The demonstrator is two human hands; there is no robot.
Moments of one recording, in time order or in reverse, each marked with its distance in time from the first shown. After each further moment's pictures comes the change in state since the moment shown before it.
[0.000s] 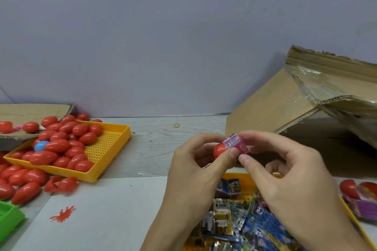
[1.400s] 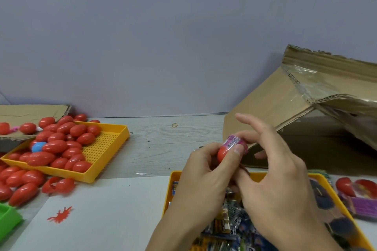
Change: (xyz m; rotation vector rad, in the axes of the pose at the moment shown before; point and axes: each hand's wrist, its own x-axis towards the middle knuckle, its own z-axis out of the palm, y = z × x) left_hand -0.001 -0.005 0.013 -0.088 -0.151 -0.071; right_hand -0.004 0.007 0.014 -0.245 0.043 -0.240
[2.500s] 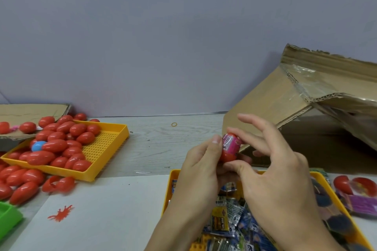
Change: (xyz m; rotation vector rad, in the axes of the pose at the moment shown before) left_hand 0.004 -0.008 0.003 -0.328 0.079 -0.050; right_hand 0.001 0.001 0.002 0.126 0.043 0.077
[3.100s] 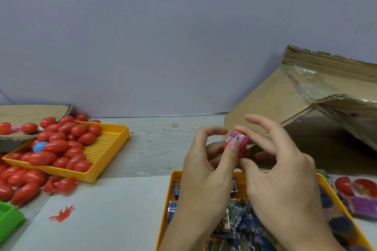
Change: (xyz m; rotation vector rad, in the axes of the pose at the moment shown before) left_hand -0.008 0.011 0.012 0.255 0.045 0.209; right_hand 0.001 -0.001 -0.001 -0.039 0.067 0.019
